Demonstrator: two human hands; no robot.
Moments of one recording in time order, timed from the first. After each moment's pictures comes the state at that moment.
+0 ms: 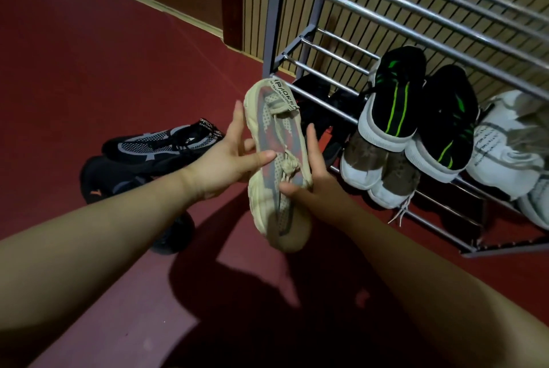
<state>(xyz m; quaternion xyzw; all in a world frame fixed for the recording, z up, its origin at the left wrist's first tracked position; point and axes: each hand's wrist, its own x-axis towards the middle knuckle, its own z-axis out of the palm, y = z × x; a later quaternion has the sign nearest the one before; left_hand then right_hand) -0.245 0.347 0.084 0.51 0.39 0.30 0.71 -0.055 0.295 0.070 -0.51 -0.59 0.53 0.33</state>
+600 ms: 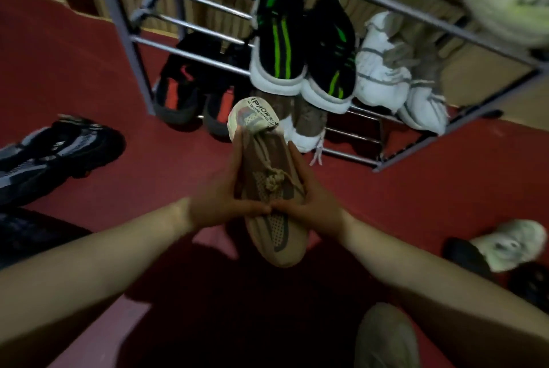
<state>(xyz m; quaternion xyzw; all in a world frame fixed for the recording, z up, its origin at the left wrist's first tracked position) -0.148 0.289 0.036 0.67 0.26 0.12 0.69 0.021 0.190 0.054 -0.68 -0.48 0.43 0.35</state>
